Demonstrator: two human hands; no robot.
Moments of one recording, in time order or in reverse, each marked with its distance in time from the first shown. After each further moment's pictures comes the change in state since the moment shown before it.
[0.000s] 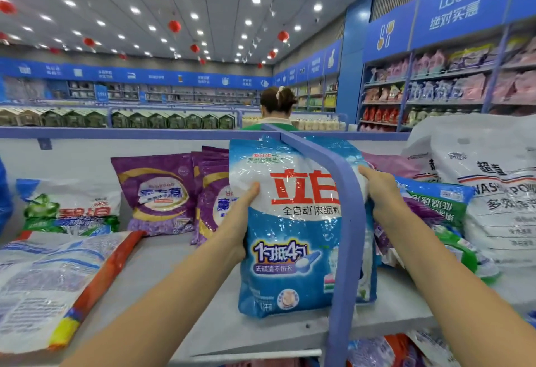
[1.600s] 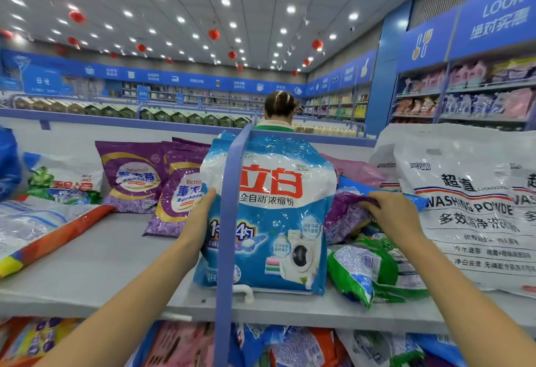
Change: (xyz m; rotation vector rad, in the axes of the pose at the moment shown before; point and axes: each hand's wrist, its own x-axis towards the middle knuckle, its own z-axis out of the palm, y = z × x) left_hand 0.016 -0.065 0.056 0.225 0.431 0.208; right_hand 0.089 0.033 -0.165 -1.161 -0.114 -0.748
